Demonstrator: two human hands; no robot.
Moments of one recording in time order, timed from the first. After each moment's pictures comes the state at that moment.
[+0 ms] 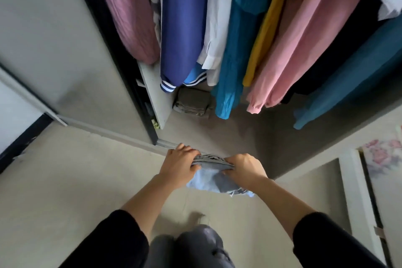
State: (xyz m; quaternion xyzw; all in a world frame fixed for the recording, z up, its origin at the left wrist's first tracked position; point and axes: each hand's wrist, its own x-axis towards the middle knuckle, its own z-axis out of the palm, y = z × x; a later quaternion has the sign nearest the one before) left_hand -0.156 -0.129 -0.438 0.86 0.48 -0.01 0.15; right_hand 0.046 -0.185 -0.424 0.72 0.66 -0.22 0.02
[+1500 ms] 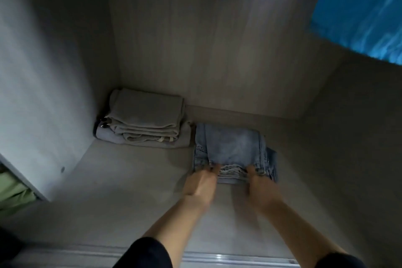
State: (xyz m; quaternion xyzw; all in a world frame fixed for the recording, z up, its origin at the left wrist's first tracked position) left_hand 0.042 0.229 -0.995 0.92 0.37 0.02 0.14; right_hand 0.183 0.140 -0.987 0.88 0.48 -0.07 0.03
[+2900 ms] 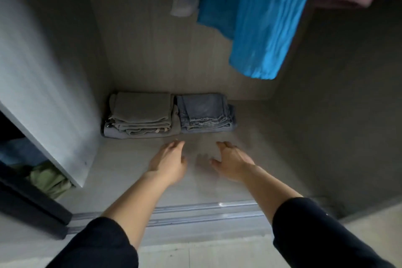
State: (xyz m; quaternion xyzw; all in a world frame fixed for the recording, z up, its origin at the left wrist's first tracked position) left_hand -0.050 0.211 -0.899 0.88 0.42 0.04 0.21; right_hand 0.106 0.111 -0.879 0.84 0.50 -0.18 -0.03
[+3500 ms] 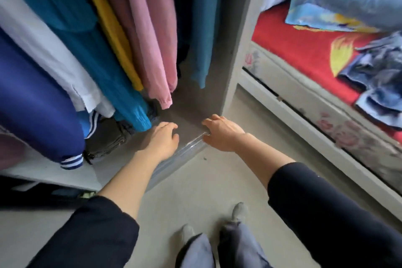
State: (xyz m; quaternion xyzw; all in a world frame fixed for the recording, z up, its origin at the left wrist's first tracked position) left_hand -0.044 -0.028 -0.381 0.95 0.21 -0.10 0.22; right_hand 0.050 -0.198 -0.367 0.91 0.35 -0.22 -0.08
